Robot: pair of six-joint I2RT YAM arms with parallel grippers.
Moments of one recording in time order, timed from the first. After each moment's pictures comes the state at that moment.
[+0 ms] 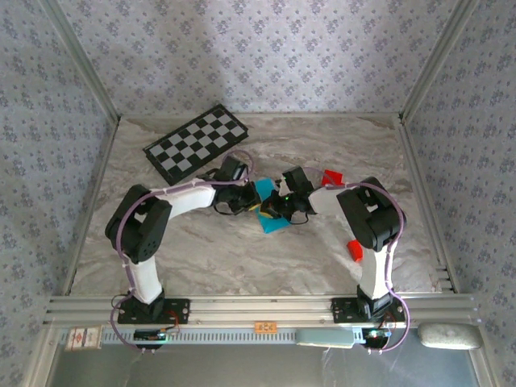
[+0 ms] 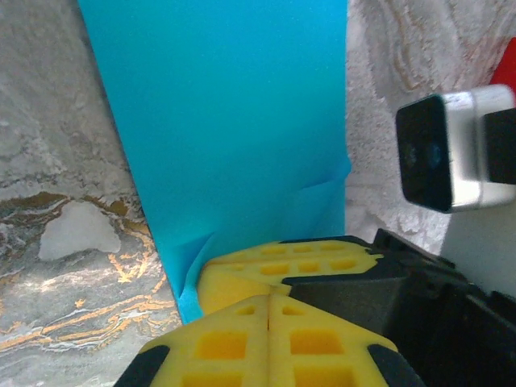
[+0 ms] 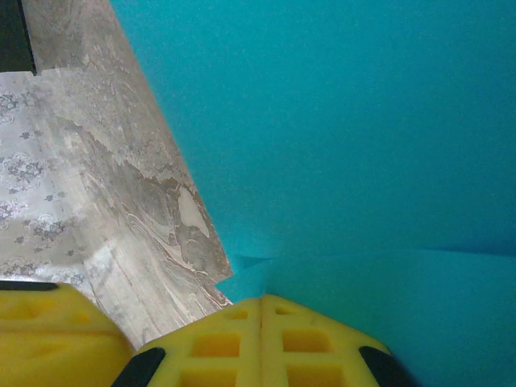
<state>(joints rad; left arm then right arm) -0.63 1.83 1.12 -0.27 0.37 -1.00 0.53 1.94 0.96 0.07 -0.62 0.92</state>
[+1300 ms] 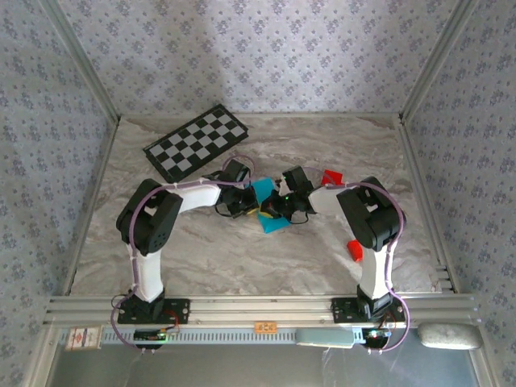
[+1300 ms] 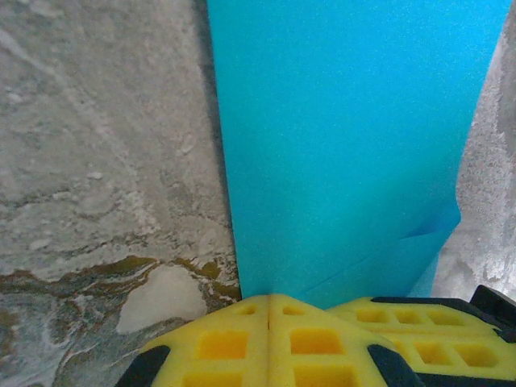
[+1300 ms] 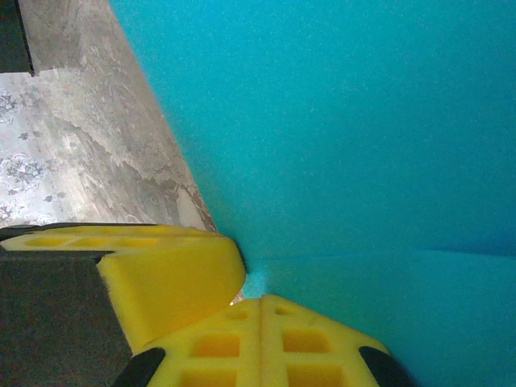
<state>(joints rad) -0.62 1.93 1.15 -0.30 0.32 -1.00 0.53 1.94 0.97 0.06 -0.63 0.92</state>
